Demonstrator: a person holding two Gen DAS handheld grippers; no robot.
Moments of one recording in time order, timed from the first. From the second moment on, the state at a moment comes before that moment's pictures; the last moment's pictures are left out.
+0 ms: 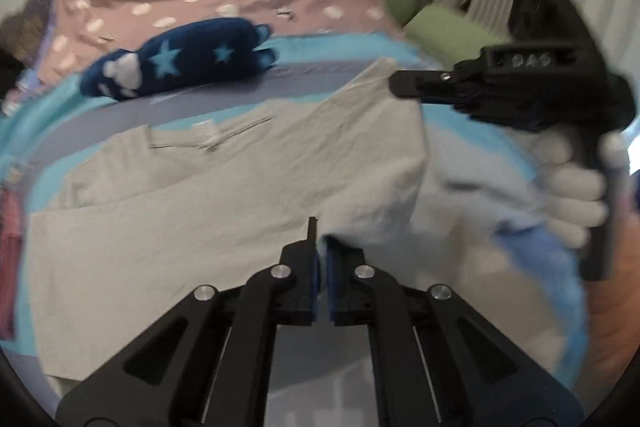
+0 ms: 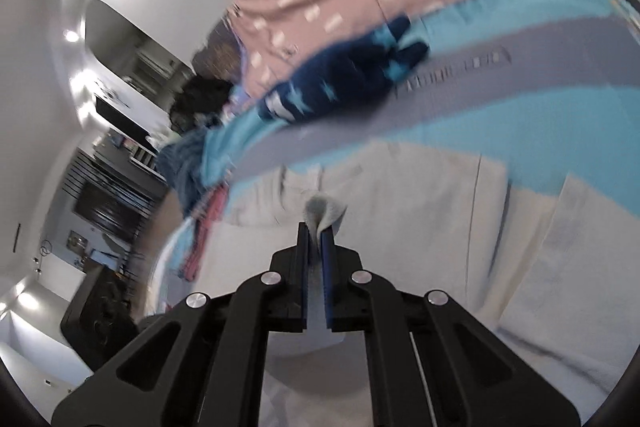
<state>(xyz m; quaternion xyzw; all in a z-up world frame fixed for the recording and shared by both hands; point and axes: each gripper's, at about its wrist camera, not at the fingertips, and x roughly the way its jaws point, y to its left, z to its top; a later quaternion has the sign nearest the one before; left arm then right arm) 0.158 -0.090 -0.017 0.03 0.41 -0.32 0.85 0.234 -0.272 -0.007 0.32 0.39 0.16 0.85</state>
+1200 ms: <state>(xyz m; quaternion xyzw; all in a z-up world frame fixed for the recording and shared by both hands) 0.125 0.144 -0.073 0.02 0.44 -0.02 0.90 0.152 -0.166 -0.055 -0.17 0.46 -0.09 0.87</state>
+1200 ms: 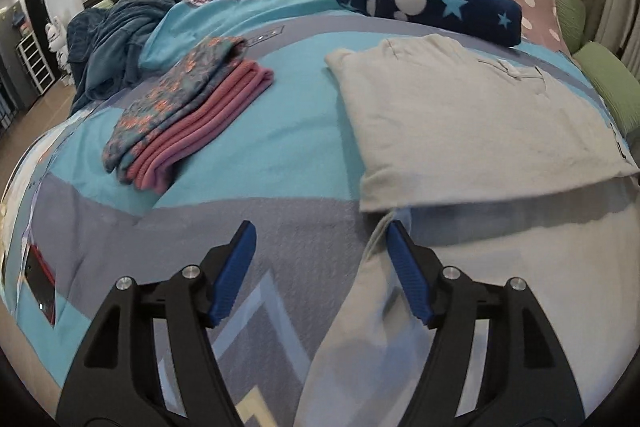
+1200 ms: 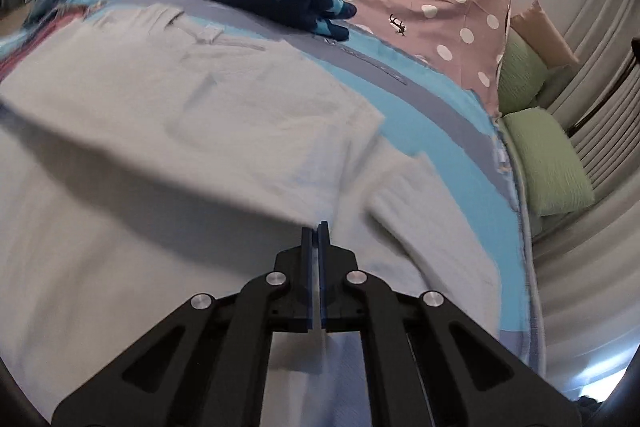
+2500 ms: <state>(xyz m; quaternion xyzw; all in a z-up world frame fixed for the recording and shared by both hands) 0.127 0.177 -0.087 -0.18 0.37 -0.12 0.90 0.442 0.154 -0.054 -0.13 0.54 0.14 0.82</state>
